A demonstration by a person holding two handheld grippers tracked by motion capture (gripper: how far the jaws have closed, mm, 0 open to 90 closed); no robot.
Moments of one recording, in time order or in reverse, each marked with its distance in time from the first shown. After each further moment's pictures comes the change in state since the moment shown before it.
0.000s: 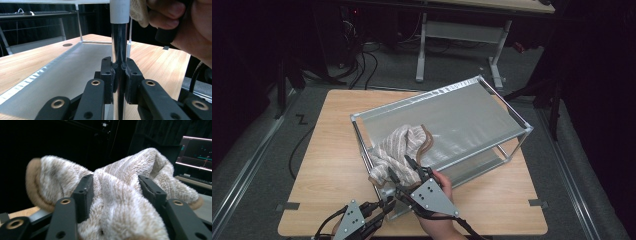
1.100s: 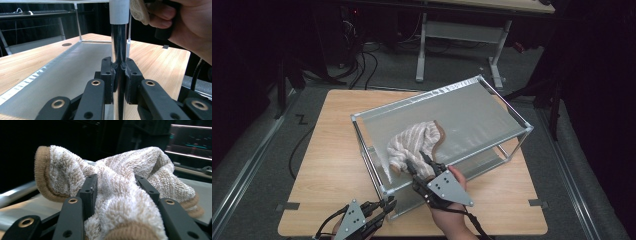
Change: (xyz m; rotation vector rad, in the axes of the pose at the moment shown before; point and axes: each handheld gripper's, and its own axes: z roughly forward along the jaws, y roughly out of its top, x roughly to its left) left arm 0.000 0.002 0.001 0.008 -0.003 0.006; right arm -0.038 -0.009 -0.008 0.057 -0.072 0.047
